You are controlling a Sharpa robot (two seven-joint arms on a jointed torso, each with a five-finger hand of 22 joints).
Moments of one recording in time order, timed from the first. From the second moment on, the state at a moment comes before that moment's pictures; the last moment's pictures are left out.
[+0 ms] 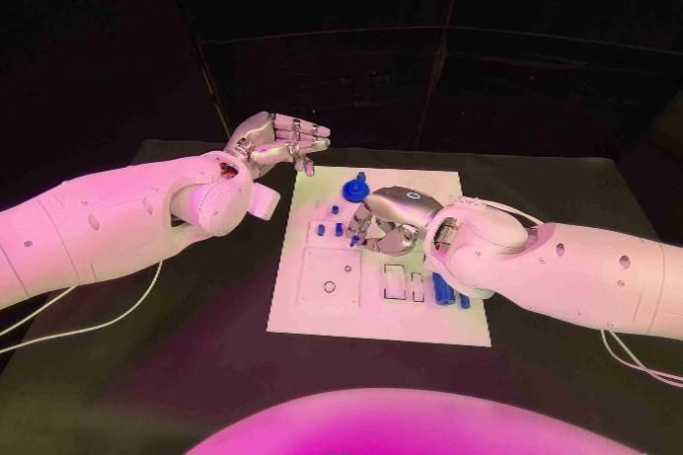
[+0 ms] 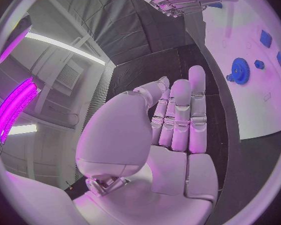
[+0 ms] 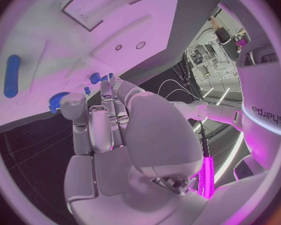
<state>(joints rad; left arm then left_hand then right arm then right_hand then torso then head) 1.20 -0.83 -0.04 1.42 -0.19 -0.26 0.32 1.40 -0.12 0.47 -0.01 0.05 1.02 0.17 0.12 0.07 1.08 0.11 0.17 0.08 1.21 0.02 1.01 0.55 0.17 1.20 0.12 0.61 0.73 1.20 -0.63 -0.16 1.57 -1.50 -0.33 -0.08 1.46 -0.06 0.39 -0.02 0.10 1.12 0.15 0.11 0.07 1.18 0.07 0.20 0.14 1.46 -0.01 1.35 1.22 0.14 1.21 0.09 1.25 0.92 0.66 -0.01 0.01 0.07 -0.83</state>
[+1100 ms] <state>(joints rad) 1.20 -0.82 -0.04 1.42 -0.19 -0.26 0.32 1.40 -0.12 0.47 -0.01 0.05 1.02 0.17 0.12 0.07 1.08 0.11 0.17 0.08 1.21 0.02 1.01 0.54 0.17 1.20 0.12 0.61 0.73 1.15 -0.59 -0.17 1.56 -1.57 -0.28 -0.10 1.46 -0.06 0.40 -0.01 0.10 1.12 0.15 0.11 0.07 1.18 0.07 0.20 0.14 1.46 -0.01 1.35 1.22 0.14 1.21 0.09 1.25 0.92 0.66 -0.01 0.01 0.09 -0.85</state>
